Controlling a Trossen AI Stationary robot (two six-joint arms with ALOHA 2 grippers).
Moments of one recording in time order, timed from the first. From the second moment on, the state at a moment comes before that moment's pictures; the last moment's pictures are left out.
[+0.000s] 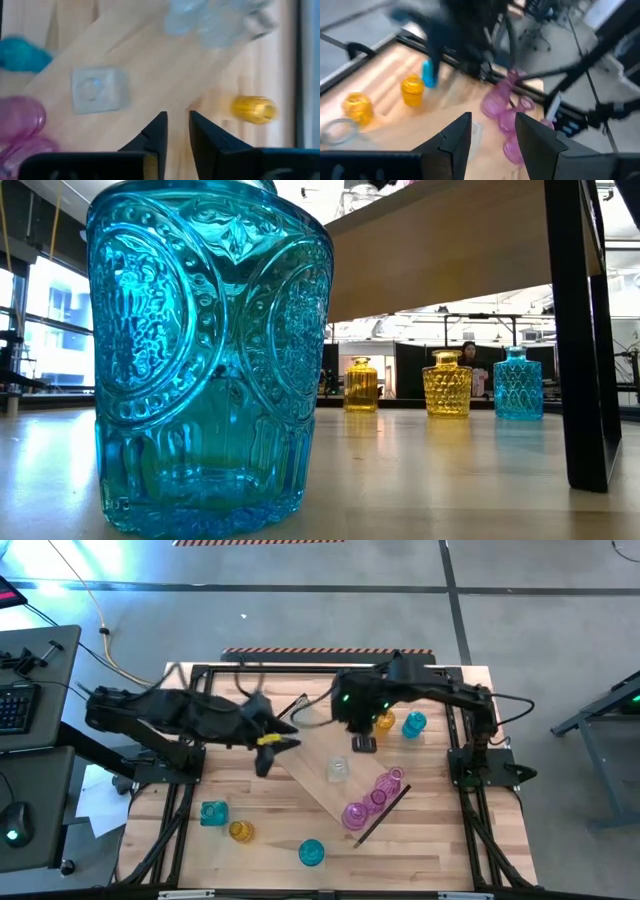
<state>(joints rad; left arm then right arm) -0.26 1.35 1.66 -0.77 -0.34 -0.51 -0.06 1.90 2.31 -1.56 -0.02 -0.10</state>
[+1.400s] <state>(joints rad) -0.11 1.68 1.66 -0.75 0.07 0.42 -0.04 1.44 2.33 -1.56 0.08 0.25</state>
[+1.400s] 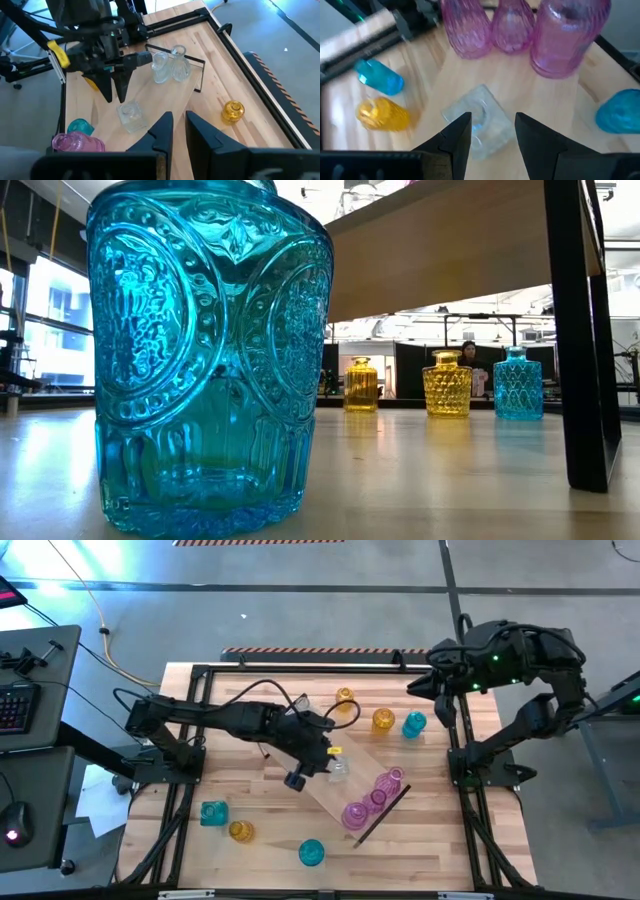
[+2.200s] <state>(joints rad) -0.09 1.74 1.66 -0.70 0.15 0.47 -0.04 1.45 2.33 -1.55 0.08 0.25</state>
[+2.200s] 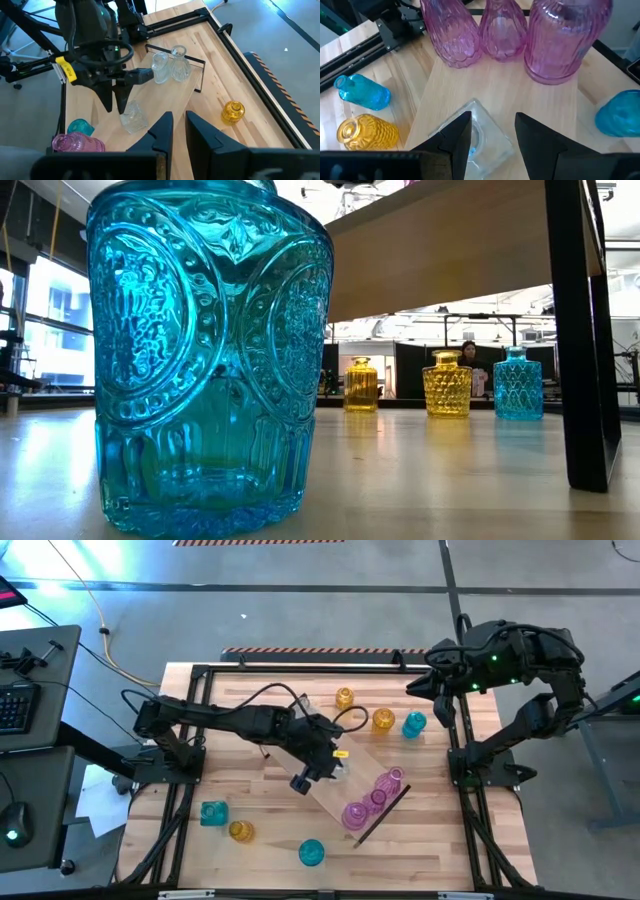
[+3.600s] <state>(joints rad) -0.07 1.75 1.76 -1.05 0.17 0.34 -0.04 1.45 2.33 -1.55 0.05 0.23</state>
